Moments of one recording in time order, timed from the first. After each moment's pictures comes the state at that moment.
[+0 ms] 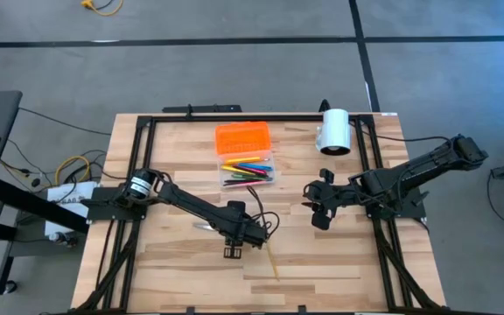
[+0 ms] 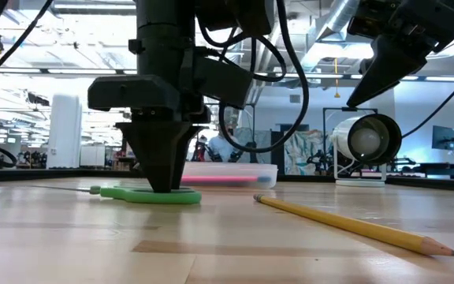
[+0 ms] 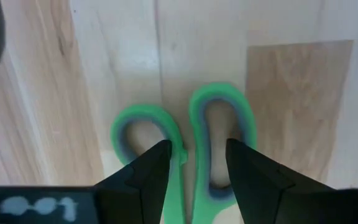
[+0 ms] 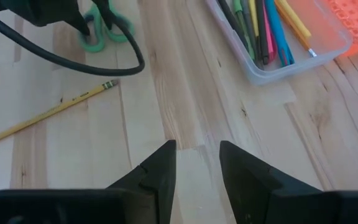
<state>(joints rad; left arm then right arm) -0.30 2.14 1.56 -0.94 -0.13 -0.24 0.30 1.11 0.69 -0.47 0.31 0.36</state>
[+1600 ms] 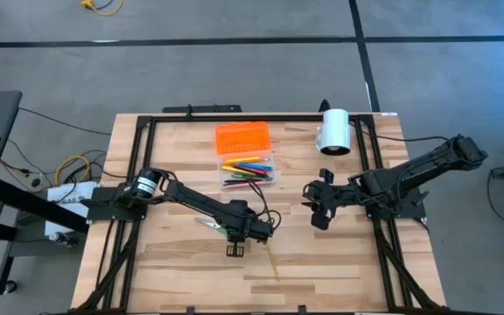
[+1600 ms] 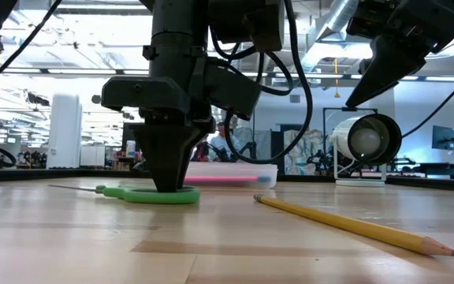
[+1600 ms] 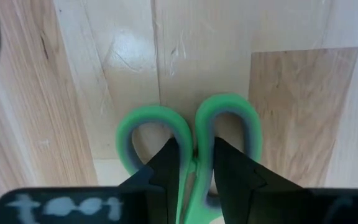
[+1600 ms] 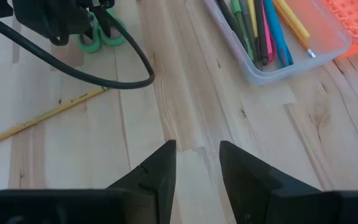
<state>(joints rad) -0.27 2.21 1.61 -0.99 -0.05 -0.22 0.30 1.12 0.69 -0.46 0.32 0.36</state>
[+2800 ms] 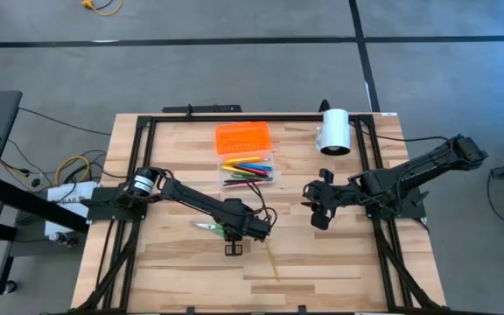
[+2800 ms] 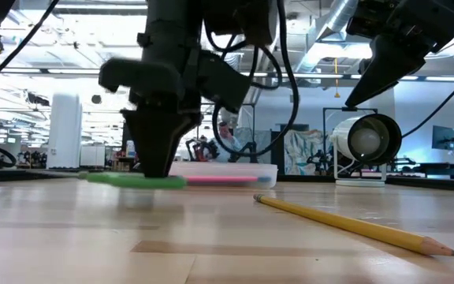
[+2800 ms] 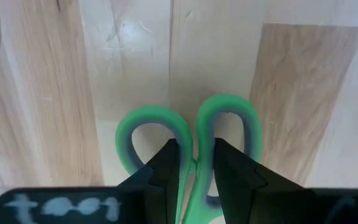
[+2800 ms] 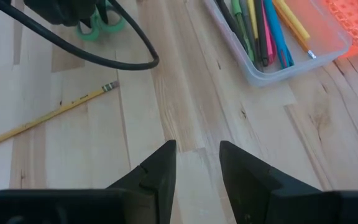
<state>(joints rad) -0.27 2.15 1.62 -1.08 -0.02 -0.31 0.30 1.12 0.69 -0.46 0.32 0.36</state>
